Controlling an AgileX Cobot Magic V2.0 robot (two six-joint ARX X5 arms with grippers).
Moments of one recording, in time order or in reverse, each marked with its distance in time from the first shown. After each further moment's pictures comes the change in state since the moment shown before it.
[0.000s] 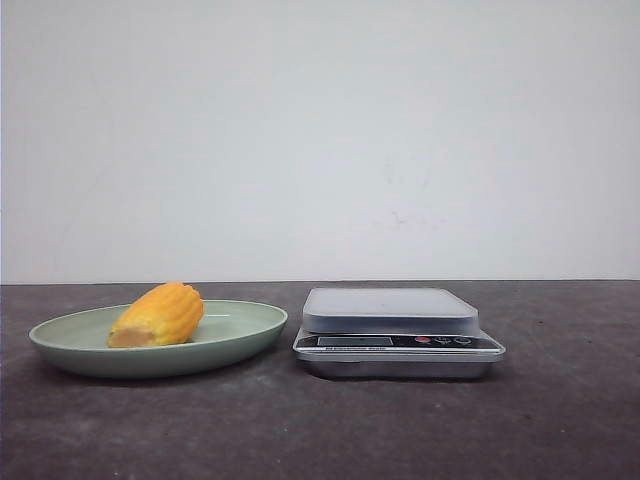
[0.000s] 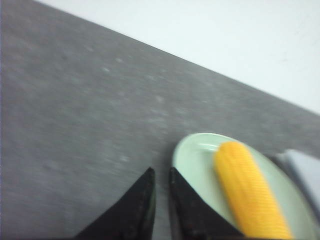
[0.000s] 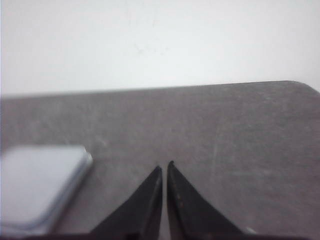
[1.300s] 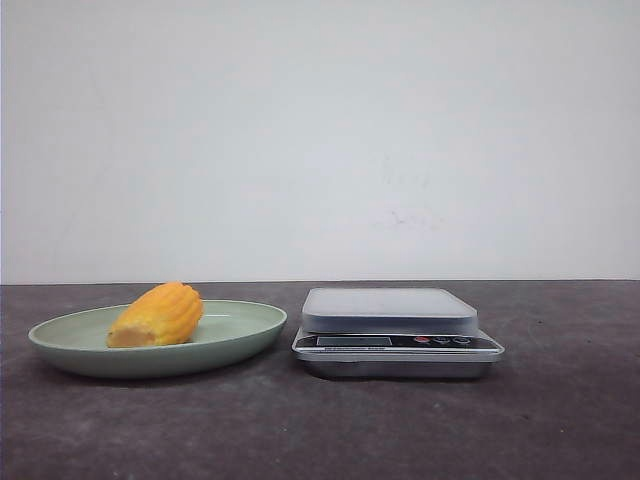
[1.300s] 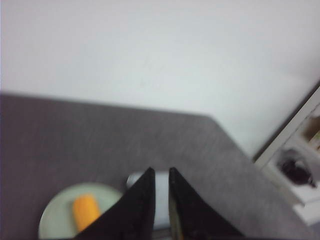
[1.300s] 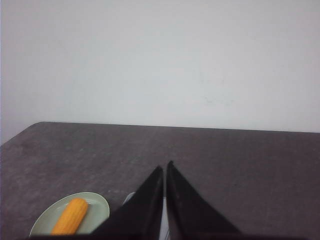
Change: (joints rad) left arm 0.000 0.621 1.358 -0.805 0.373 0.114; right arm 0.045 0.494 1.255 -0.854 -0.193 -0.031
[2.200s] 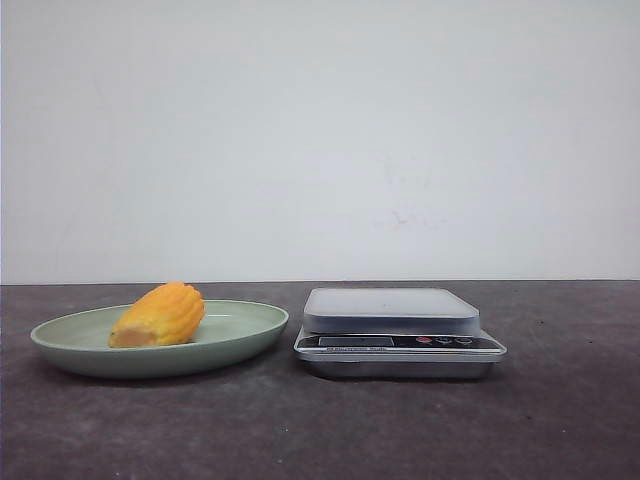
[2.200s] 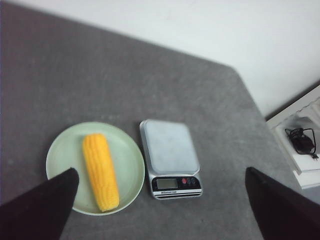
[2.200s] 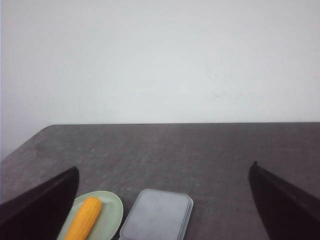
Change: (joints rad) left arm -0.001 0.207 0.000 -0.095 0.002 -0.043; right arm 0.004 -0.009 0.000 -0.023 -0.013 0.064
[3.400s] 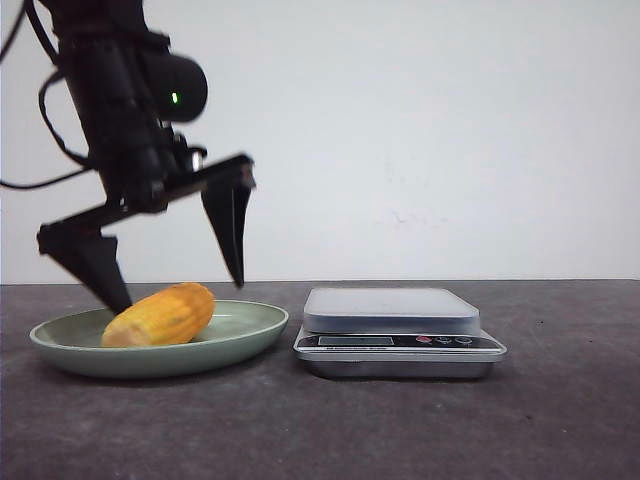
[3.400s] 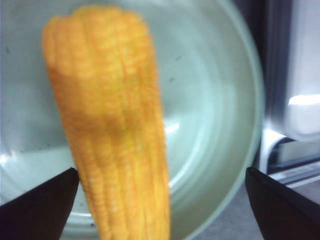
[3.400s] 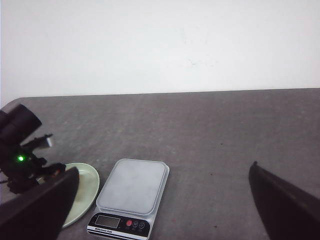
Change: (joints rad) left arm -0.375 1.029 0.000 0.181 -0.200 -0.003; right arm 0.001 0.000 0.000 -0.130 0.082 -0.058
